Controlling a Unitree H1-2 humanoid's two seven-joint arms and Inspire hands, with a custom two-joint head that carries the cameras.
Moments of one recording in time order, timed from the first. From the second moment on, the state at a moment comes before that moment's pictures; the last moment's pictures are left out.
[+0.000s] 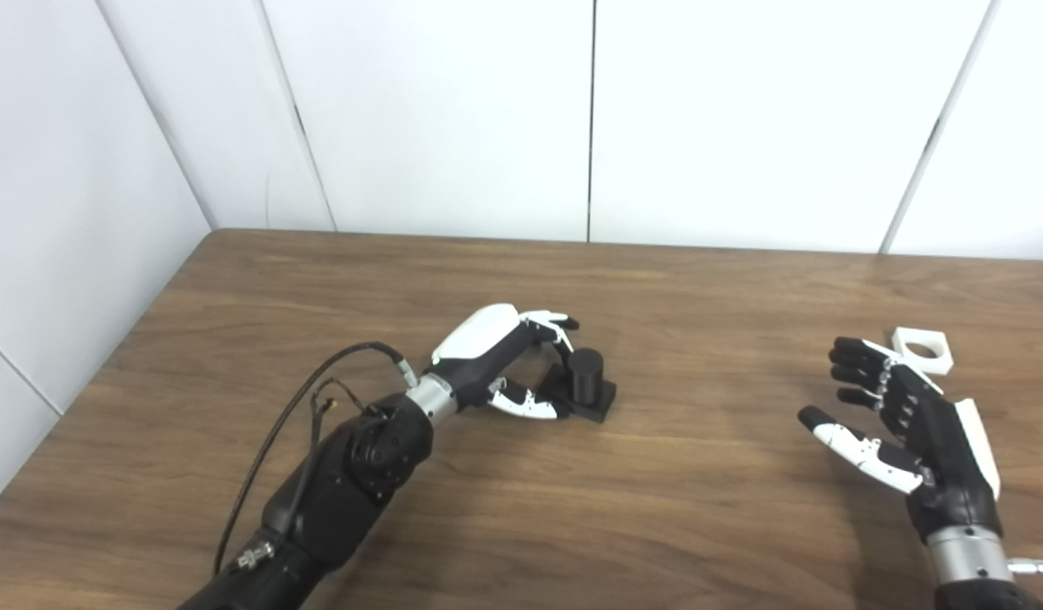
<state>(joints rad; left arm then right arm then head) -0.43 0.33 -0.40 0.30 0.47 -0.19 -0.12 -0.05 -0.14 -0.06 -0.18 -0.13 0.06 -0.01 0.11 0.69</state>
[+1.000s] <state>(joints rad) -0.31 0.26 -0.45 0.18 0.43 -0.22 -0.13 -0.05 -0.14 -0.05 -0.20 -0.16 0.09 -0.01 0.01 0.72</state>
